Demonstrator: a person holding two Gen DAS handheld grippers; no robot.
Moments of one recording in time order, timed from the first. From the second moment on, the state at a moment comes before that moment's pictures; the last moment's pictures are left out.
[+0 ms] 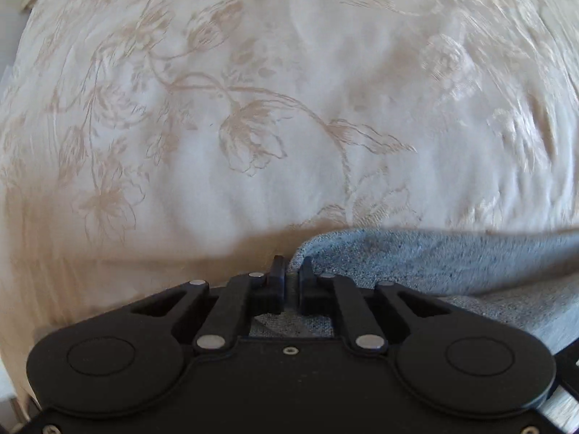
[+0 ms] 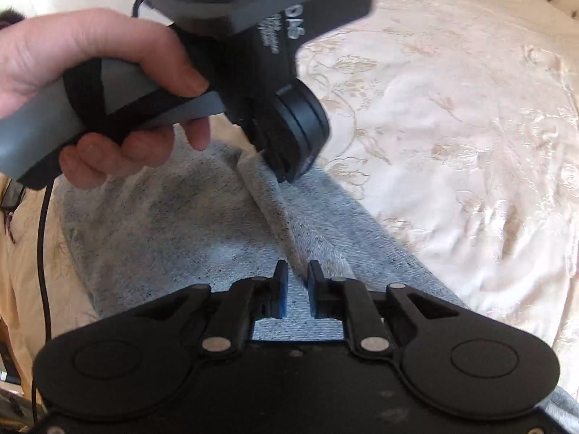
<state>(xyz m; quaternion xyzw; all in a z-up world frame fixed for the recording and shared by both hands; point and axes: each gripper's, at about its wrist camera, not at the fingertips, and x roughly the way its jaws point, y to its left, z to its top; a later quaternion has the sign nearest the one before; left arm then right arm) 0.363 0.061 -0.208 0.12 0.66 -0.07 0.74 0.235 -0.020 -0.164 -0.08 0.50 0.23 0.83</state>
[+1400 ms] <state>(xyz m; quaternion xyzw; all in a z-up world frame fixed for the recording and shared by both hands) 0.201 0.125 -0.166 0.04 0.57 -0.03 0.82 0.084 -0.256 -0.173 0.05 0.54 -0.21 0.82</state>
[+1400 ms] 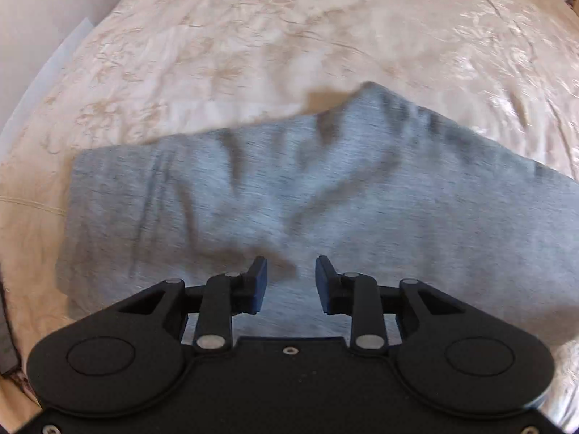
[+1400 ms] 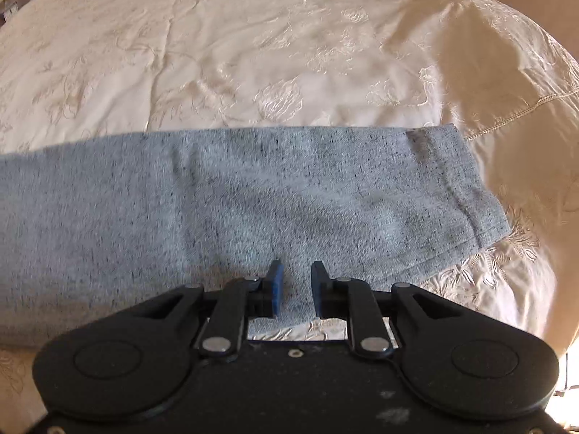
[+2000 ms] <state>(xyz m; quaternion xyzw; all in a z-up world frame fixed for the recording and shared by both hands) 0.158 -0.109 -0.149 0.11 0.56 -0.07 0.82 0.070 -0.409 -0.183 0.01 0.51 -0.16 0.85</state>
